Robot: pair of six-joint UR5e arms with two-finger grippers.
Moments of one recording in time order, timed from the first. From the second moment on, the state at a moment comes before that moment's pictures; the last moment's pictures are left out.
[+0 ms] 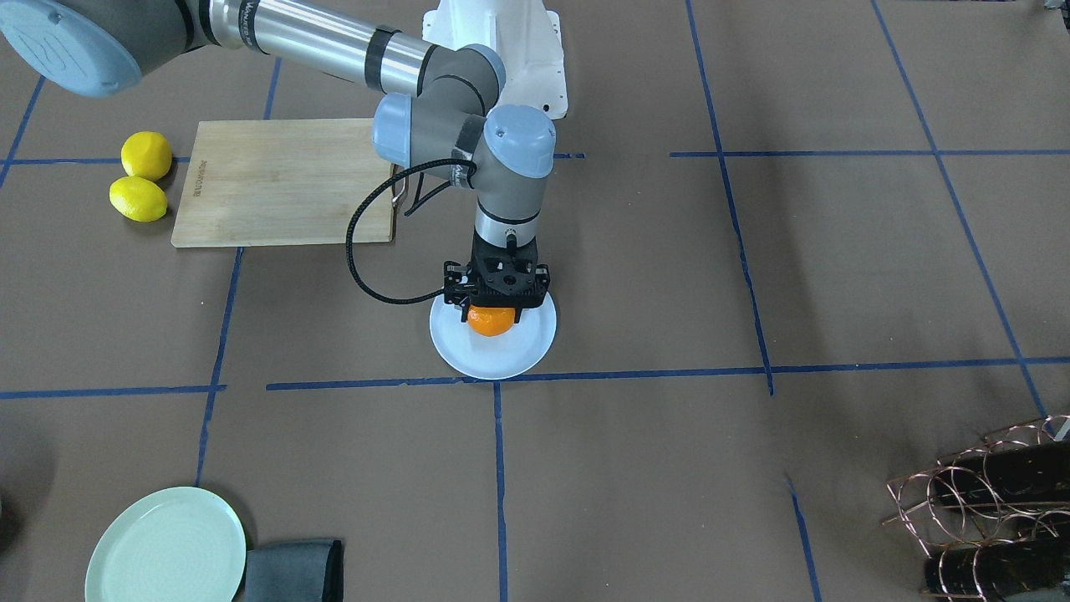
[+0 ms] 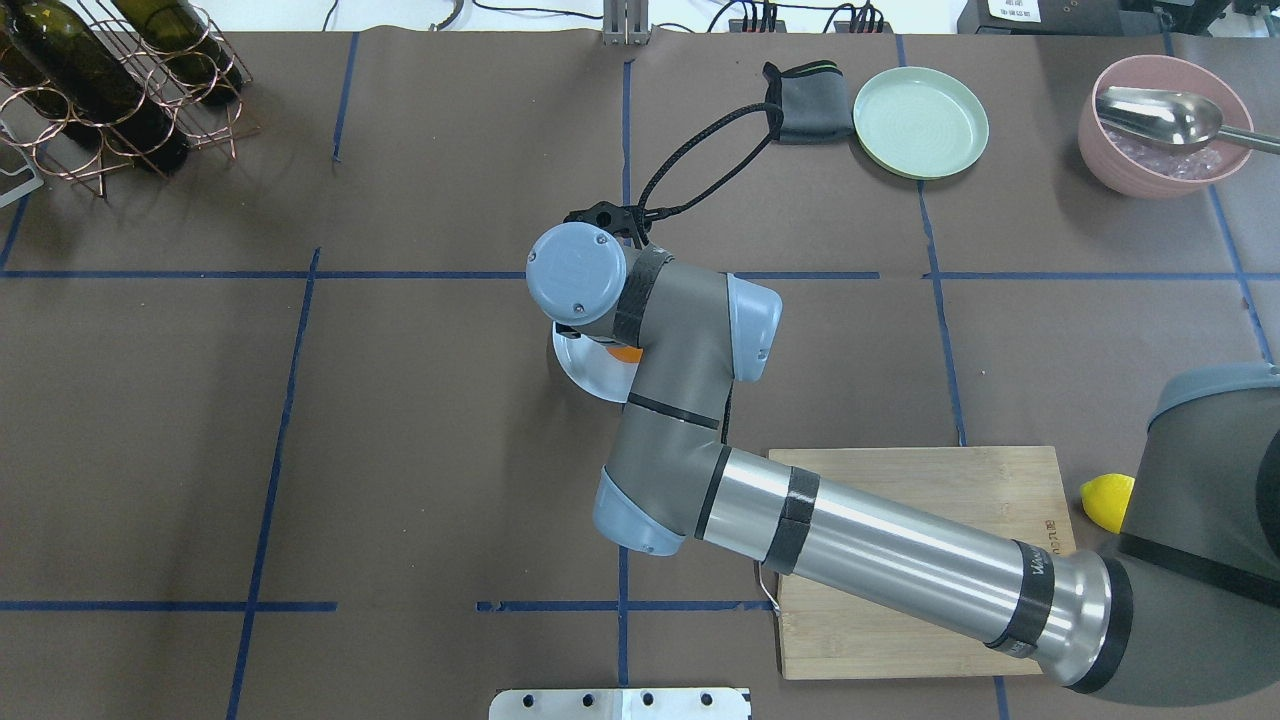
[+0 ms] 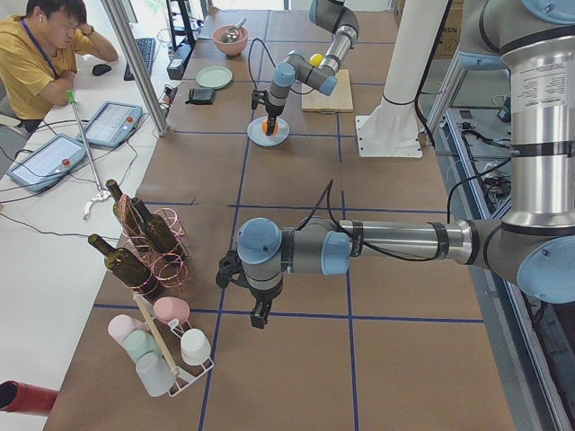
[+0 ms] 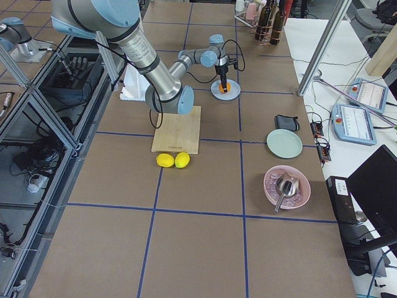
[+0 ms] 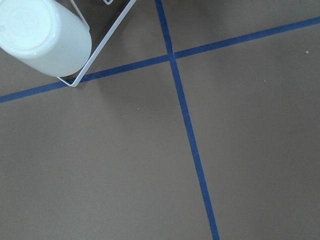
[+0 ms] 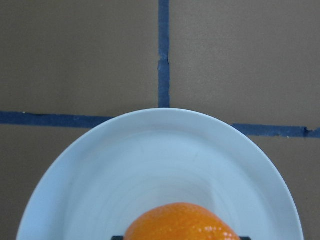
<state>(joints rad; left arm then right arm) -1.58 -1.45 -1.70 -1.57 -2.35 0.25 0.47 -0.62 1.25 -1.54 1.59 1.19</state>
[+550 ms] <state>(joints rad) -1.58 -1.45 -1.70 -1.57 -2.35 0.25 0.47 -0.61 1.26 -1.54 1.59 1.19</state>
